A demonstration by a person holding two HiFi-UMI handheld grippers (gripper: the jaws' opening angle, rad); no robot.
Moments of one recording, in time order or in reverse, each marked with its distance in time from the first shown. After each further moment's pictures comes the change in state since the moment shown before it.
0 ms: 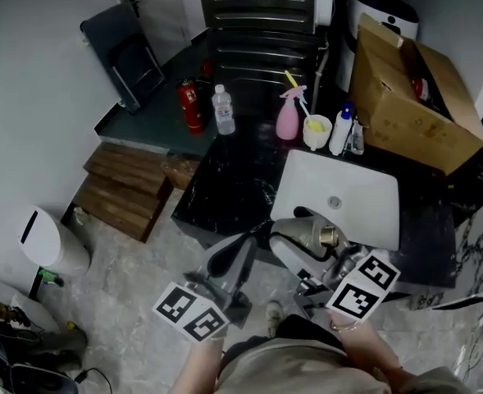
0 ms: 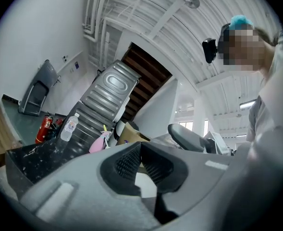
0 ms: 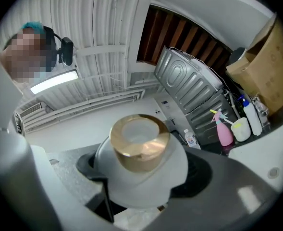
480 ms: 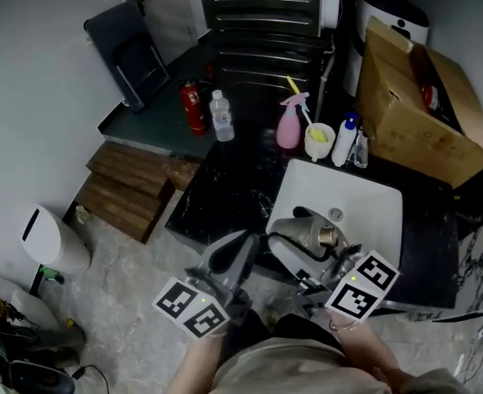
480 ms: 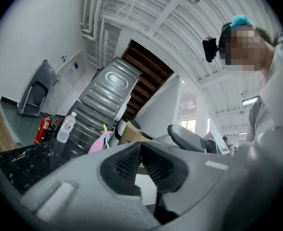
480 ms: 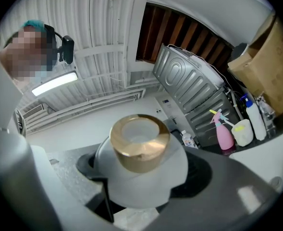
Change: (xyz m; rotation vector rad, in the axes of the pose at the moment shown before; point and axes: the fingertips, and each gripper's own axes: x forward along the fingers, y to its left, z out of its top) left arm 0.057 0.016 -0.004 0.023 0.017 0.013; right arm 0.015 -0.052 0.015 0.013 0.010 0.033
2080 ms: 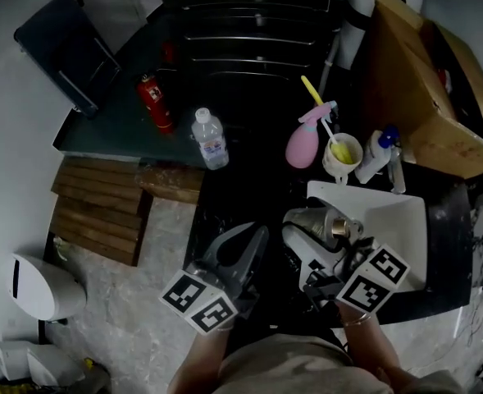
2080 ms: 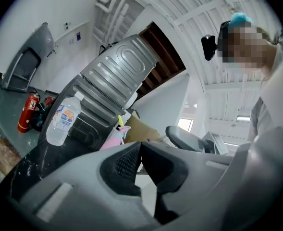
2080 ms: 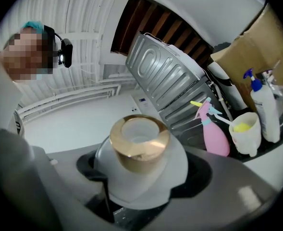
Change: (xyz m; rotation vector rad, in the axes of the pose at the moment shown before) left arm 0.143 0.221 0.005 -0.156 0.156 -0.155; right arm 0.178 -0.183 -0.009 0.058 0.007 -0.291
